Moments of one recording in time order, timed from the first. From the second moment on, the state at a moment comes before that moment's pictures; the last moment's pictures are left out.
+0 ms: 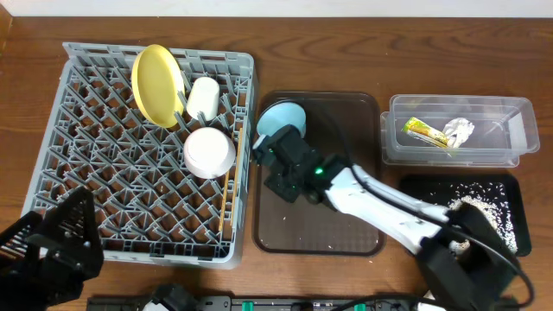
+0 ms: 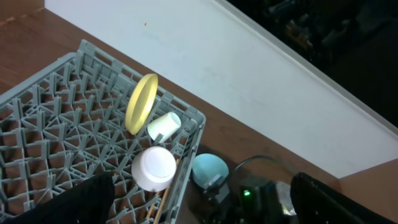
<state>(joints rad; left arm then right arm) -0.65 0.84 2.03 -1.60 -0.55 -0.81 0.81 1.77 1.10 -0.39 0.00 -0.17</state>
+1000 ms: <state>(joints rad) -0.65 0.84 2.03 -1.60 -0.56 -0.80 0.59 1.75 1.15 -0.40 -0.08 -0.20</state>
